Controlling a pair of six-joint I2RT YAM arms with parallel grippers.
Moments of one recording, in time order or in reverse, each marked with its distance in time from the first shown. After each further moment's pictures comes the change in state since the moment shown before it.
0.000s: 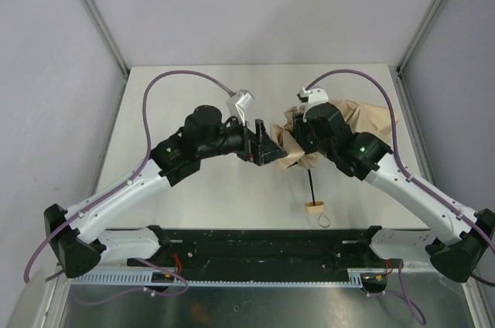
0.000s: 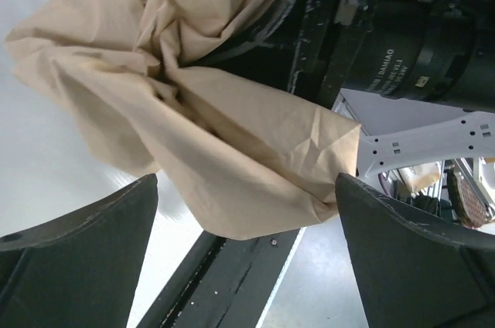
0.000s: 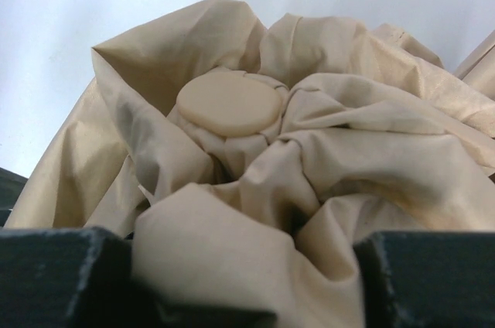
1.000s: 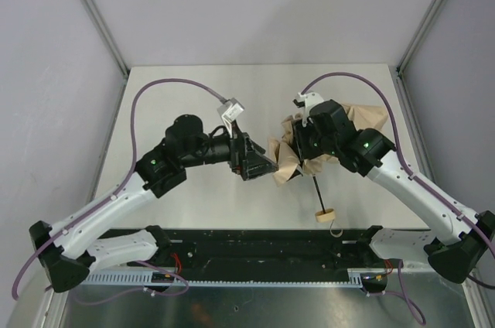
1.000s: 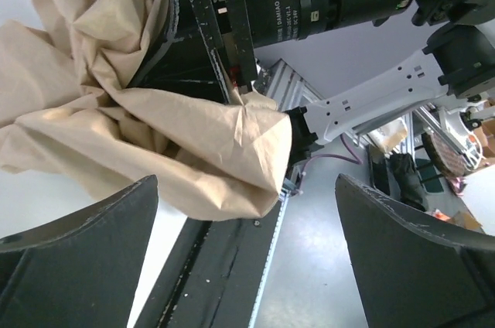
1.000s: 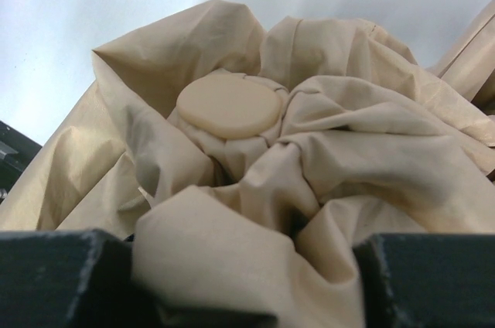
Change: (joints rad) left arm 0.000 -0.152 -0.090 0.068 0.167 0.074; right arm -0.043 0.004 0.033 -0.119 -0.200 -0.089
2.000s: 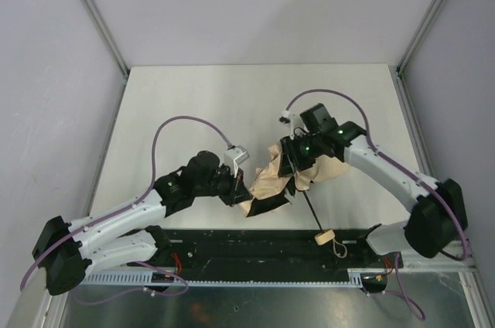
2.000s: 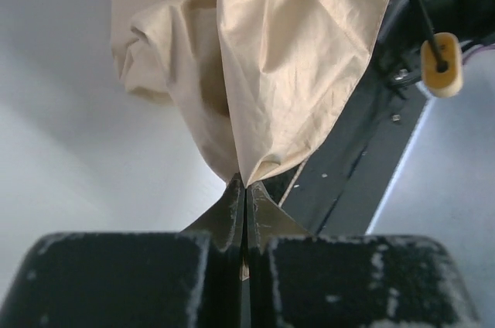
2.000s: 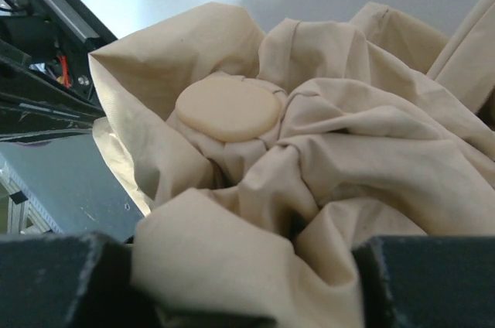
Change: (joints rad) left arm -0.037 -0.031 -0.420 -0.018 -0.132 0.159; right arm -0.138 0.181 -0.114 0.016 -0.554 -0.030
